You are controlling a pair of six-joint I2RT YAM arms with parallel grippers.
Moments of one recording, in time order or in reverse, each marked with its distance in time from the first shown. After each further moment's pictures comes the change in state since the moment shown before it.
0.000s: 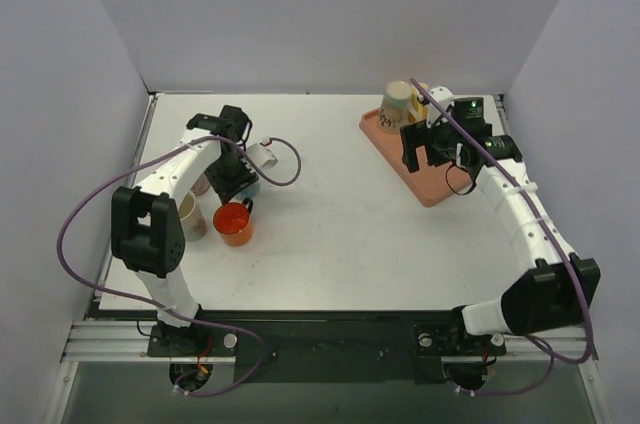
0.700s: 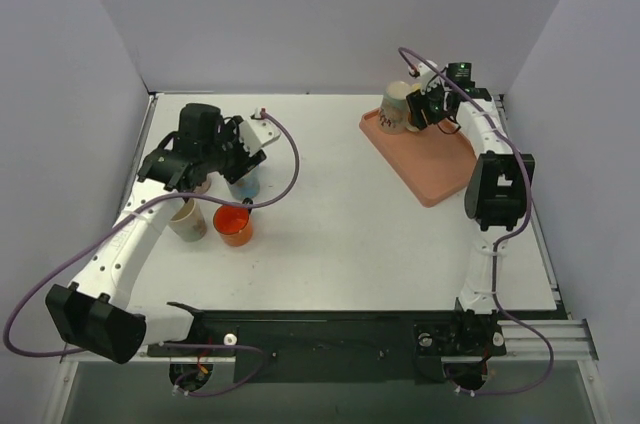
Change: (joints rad) left arm -0.068 -0.533 -0.162 0.449 0.266 -0.009; right arm -0.188 0.858 0.669 0.101 -0.192 -0.373
